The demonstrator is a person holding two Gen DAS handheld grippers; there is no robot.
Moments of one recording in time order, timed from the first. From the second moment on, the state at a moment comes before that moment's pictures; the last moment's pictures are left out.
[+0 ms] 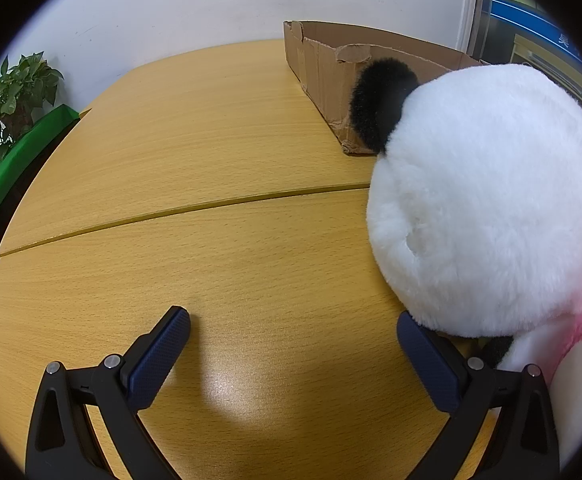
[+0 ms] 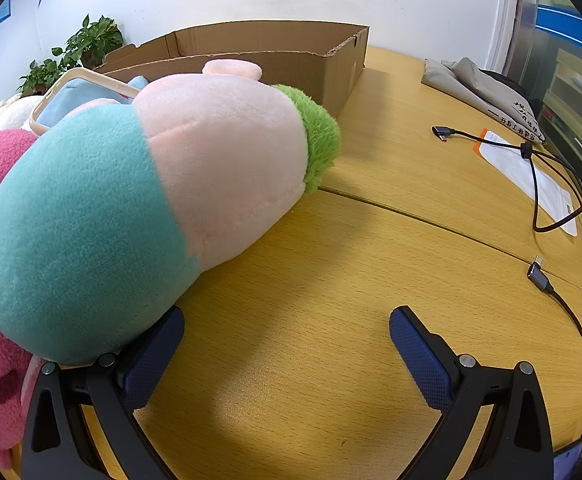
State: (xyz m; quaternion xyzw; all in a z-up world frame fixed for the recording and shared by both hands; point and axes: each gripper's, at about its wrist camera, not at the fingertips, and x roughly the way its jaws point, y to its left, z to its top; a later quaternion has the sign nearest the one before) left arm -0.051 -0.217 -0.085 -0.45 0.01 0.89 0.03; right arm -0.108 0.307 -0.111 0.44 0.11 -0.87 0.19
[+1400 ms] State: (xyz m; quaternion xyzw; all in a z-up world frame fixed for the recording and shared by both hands) left arm 0.090 -0.158 0.026 -0.35 -0.07 0.93 0.08; right arm -0.108 0.307 -0.111 0.44 0.11 -0.87 0.19
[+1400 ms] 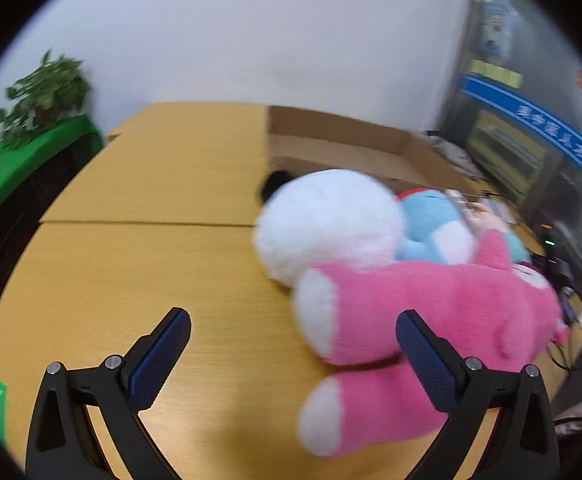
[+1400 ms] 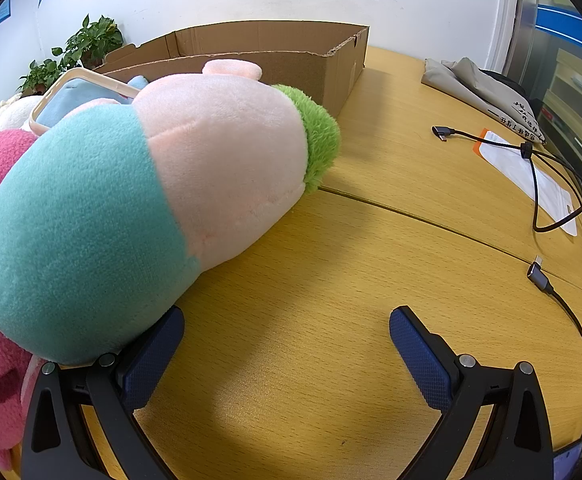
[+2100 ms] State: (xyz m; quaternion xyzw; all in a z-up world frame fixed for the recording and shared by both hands) left arm 0.084 -0.072 -0.012 -0.39 -0.10 0.88 0.26; right arm -0.029 0.343 -0.092 0.45 0.08 -0.88 0.10
